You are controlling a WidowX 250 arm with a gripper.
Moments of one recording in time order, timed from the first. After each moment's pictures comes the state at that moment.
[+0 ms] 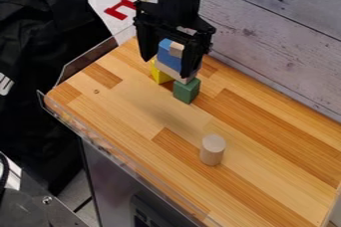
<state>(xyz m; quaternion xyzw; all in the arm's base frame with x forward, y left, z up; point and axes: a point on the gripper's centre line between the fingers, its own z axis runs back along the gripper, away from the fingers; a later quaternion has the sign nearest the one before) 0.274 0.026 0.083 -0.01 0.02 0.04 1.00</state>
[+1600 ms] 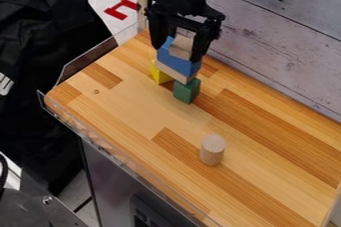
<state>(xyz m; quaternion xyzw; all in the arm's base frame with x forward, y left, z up) 0.309 0.038 0.076 0.00 0.03 0.09 1.00</state>
